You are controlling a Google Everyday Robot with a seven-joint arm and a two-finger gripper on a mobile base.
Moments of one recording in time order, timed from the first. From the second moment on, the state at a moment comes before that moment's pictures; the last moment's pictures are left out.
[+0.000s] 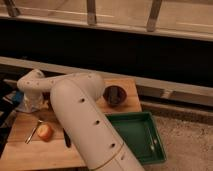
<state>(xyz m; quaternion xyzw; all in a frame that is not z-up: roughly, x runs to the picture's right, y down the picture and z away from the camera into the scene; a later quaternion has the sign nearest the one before) -0.428 0.100 0.897 -0.35 0.06 0.60 0.72</state>
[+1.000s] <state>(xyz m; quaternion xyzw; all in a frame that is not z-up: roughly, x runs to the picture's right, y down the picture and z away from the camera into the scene) -0.422 0.066 0.853 -0.31 0.02 0.61 0.73</state>
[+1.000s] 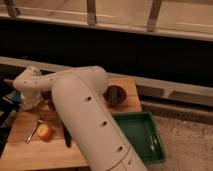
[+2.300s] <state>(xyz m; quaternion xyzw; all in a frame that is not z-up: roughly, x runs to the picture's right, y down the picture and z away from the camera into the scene) -0.227 0.041 0.713 -0.42 0.07 0.59 0.69</state>
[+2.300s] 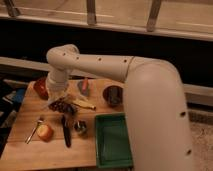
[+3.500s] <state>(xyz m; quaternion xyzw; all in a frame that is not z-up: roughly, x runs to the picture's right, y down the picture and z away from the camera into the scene) -0.132 0.080 0.675 -0.38 0.16 0.65 0.63</state>
